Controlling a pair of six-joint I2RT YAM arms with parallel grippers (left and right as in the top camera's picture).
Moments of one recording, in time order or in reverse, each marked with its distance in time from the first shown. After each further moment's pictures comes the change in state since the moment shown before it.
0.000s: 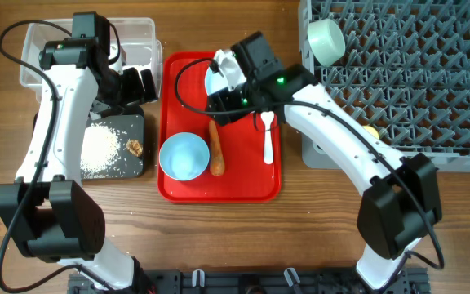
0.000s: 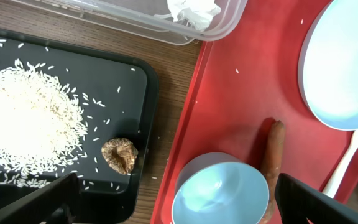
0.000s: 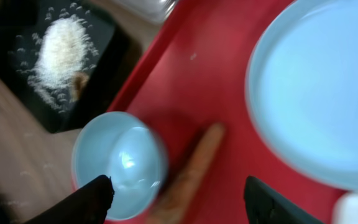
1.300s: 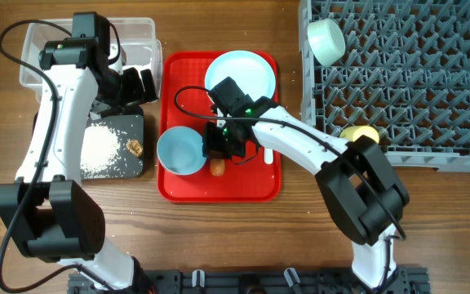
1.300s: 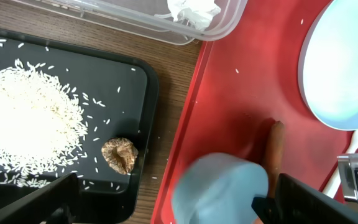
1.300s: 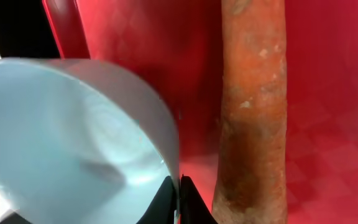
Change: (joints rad) left arm 0.000 0.000 0.000 0.000 0.000 0.000; right arm 0.108 0.149 -0.168 0.127 -0.126 0.659
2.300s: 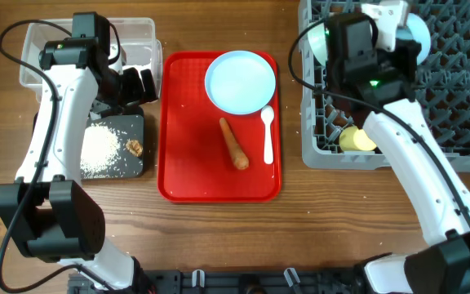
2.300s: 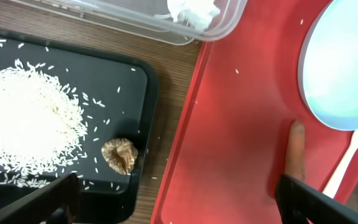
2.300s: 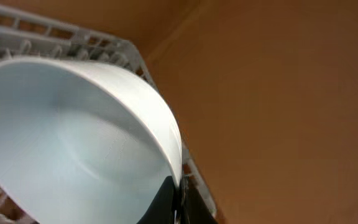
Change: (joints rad) left arm 0.000 0.000 0.000 0.000 0.000 0.000; right arm -0.377 -0.459 0.035 -0.050 1.711 -0.900
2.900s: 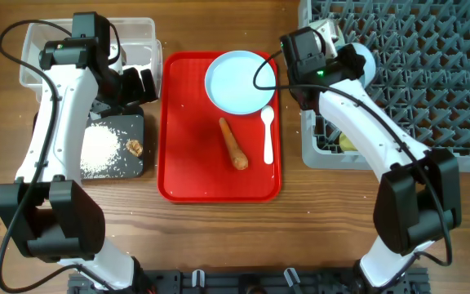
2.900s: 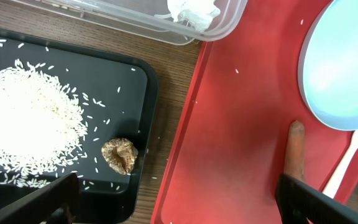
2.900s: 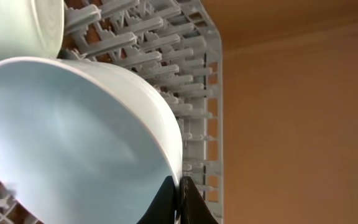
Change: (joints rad) left arm 0.000 0.000 0.000 0.000 0.000 0.000; right arm 0.070 0.274 0.000 0.017 -0.118 -0.180
